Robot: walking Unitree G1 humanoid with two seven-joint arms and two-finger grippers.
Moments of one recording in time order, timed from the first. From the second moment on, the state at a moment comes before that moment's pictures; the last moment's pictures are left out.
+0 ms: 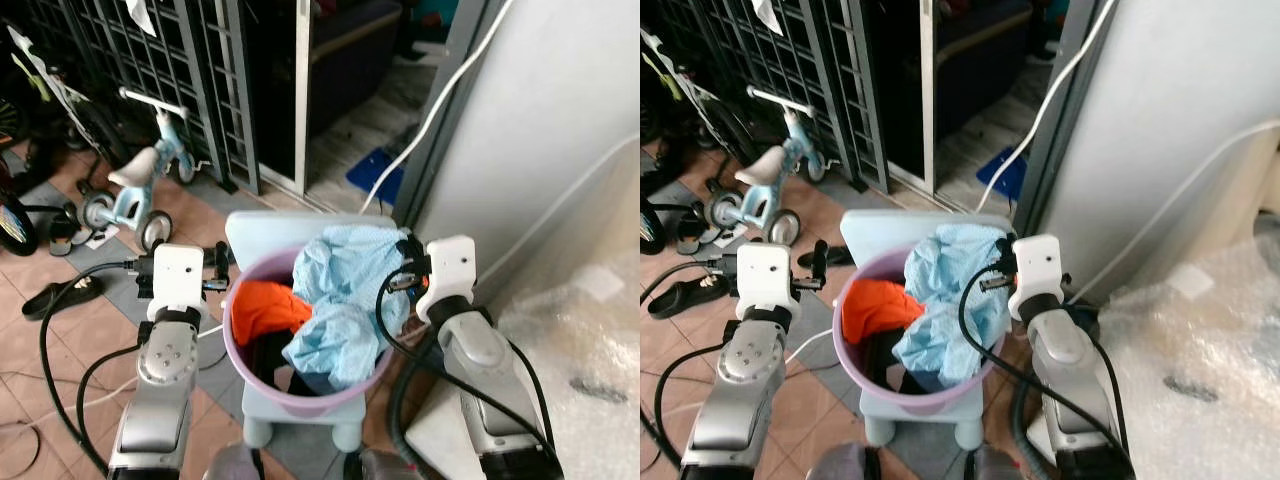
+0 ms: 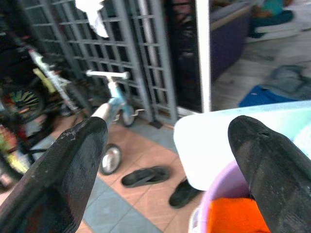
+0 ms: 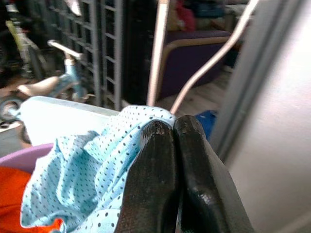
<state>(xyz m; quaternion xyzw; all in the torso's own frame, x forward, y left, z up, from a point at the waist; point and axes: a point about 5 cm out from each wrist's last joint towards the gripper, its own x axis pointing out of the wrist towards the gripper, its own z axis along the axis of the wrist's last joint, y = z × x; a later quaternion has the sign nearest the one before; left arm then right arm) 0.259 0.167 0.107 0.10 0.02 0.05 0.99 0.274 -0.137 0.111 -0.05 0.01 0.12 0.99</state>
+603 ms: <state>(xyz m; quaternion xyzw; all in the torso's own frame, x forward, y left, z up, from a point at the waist) 0.262 0.167 0.105 0.10 0.03 0.05 0.99 0.279 -0.133 0.118 -0.04 0.00 0.12 0.99</state>
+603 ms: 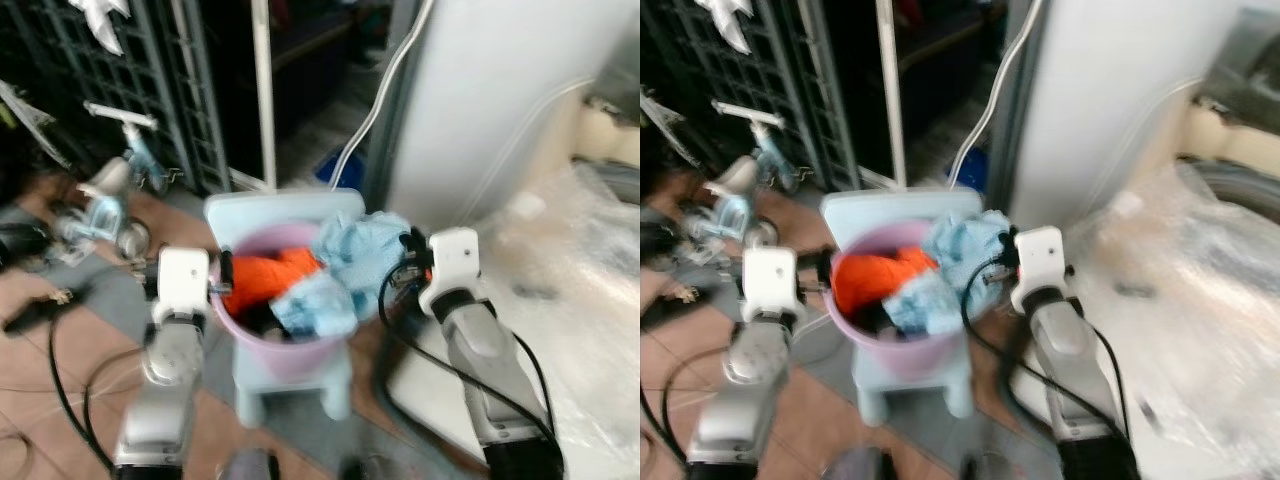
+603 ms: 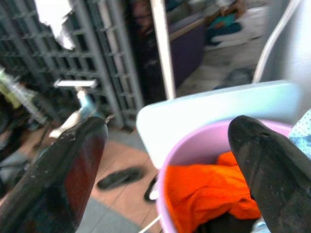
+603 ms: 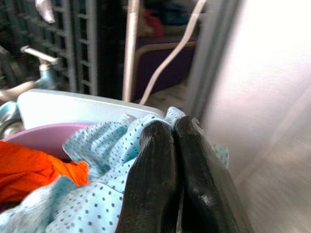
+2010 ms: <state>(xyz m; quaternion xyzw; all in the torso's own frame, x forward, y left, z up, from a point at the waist) 0.257 0.170 0.111 0.07 0.01 0.06 1.00 0.290 -0.138 0.133 -0.09 -0.03 0.14 0.99</state>
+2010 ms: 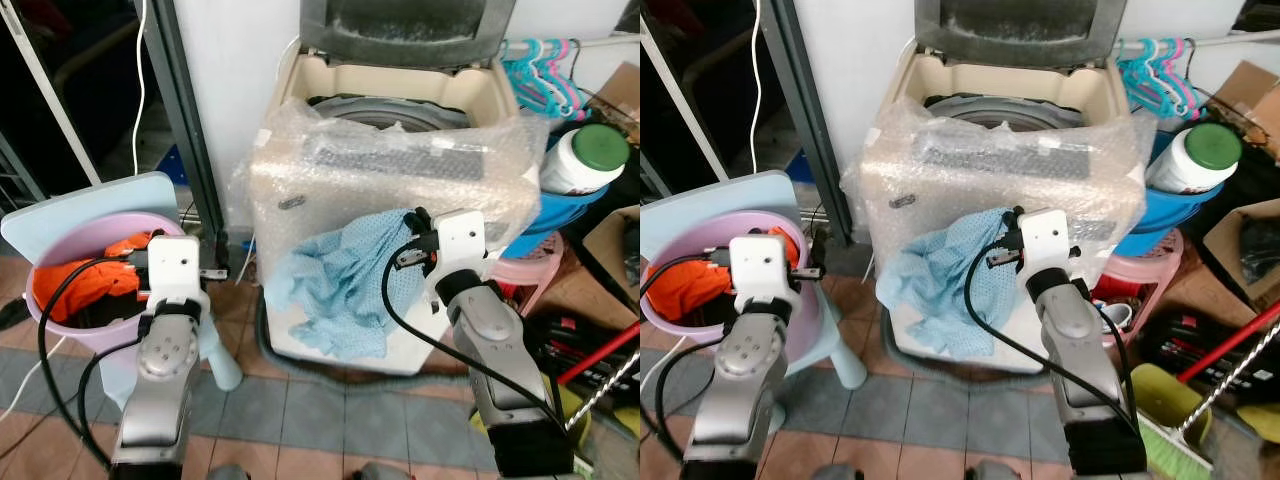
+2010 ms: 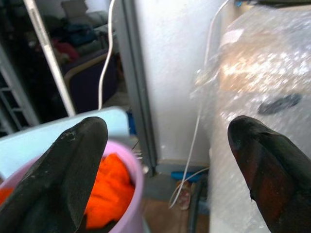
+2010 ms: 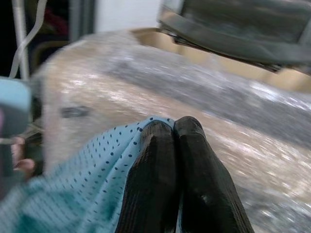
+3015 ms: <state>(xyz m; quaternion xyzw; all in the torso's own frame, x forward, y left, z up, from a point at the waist) 0.262 0.162 0.110 0.05 0.01 0.04 1.00 0.369 -0.109 0.284 -0.24 -0.27 0.22 0.91</state>
